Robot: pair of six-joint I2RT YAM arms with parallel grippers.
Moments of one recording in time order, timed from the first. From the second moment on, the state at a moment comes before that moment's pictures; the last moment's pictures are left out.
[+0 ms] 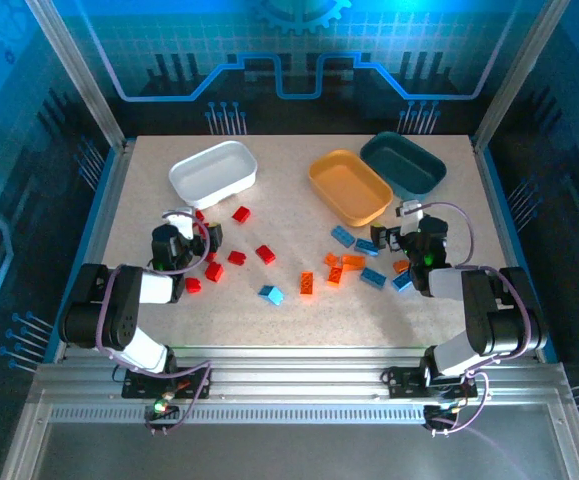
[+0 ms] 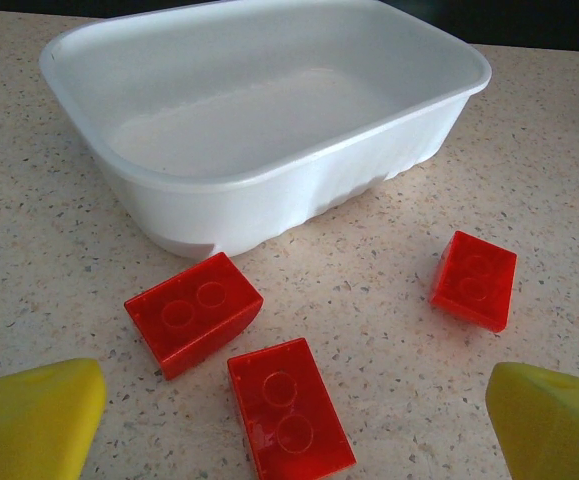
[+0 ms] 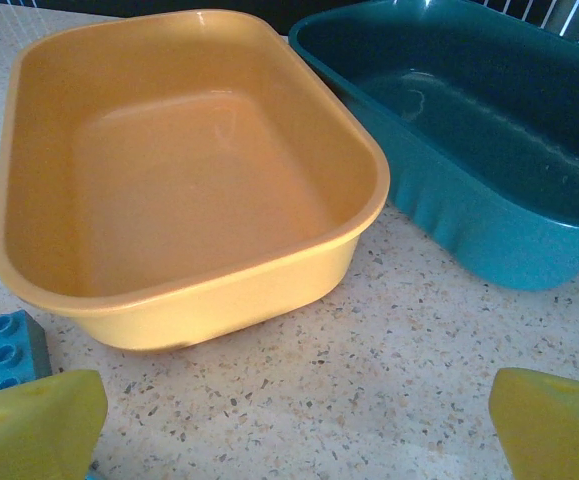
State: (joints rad) left arm 0.01 1.55 0.37 0.81 0.07 -0.09; right arm 0.04 1.51 0.44 0.66 -0.14 -0.09
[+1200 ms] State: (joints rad) left arm 0.05 1.09 0.98 -0.07 0.02 -0.56; right arm 0.05 1.63 1.39 -0.44 -0.09 0.28
